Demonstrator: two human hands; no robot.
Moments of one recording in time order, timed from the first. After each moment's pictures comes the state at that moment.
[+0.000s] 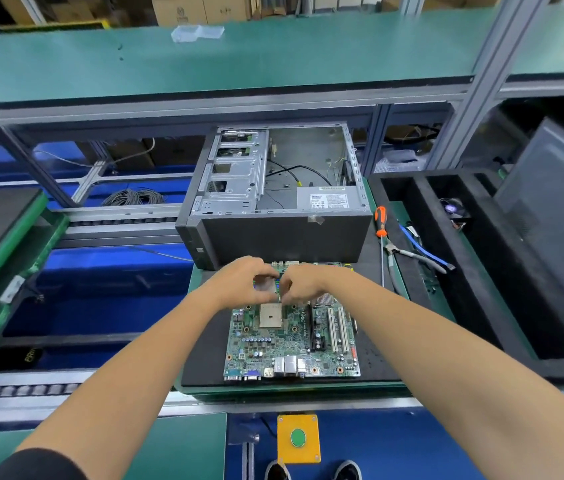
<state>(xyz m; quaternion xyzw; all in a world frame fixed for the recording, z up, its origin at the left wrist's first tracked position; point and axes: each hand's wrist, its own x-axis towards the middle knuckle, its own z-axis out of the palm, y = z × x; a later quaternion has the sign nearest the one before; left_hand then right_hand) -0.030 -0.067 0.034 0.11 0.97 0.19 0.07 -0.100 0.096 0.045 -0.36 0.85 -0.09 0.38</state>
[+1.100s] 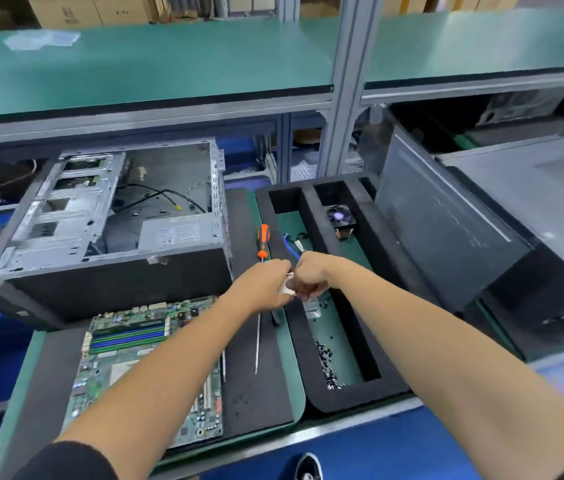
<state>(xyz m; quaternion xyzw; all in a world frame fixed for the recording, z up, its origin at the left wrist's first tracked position) -0.182 0.201 0.020 0.18 0.97 0.12 0.10 -0.221 0.338 0.049 -0.03 0.87 -0.29 0.39</state>
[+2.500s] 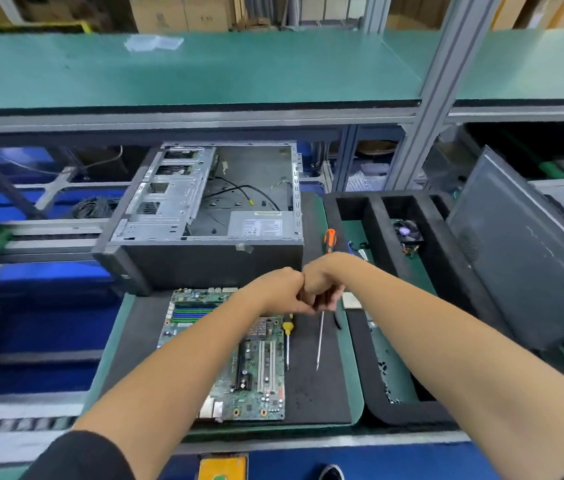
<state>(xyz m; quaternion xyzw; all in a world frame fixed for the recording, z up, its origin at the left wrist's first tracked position) -0.140 0.115 0.049 0.14 0.96 0.18 0.19 -0.205 0.221 0.073 -0.20 0.84 0.02 0.50</state>
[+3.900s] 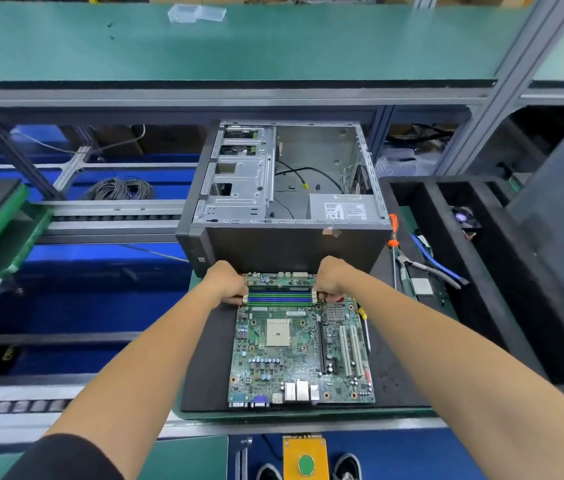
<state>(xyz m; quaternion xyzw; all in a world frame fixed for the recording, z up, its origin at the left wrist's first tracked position) -0.077 -0.111 -0.001 -0.34 0.80 0.46 0.19 -0.152 0.095 0.017 0.01 0.89 -0.24 0.39</state>
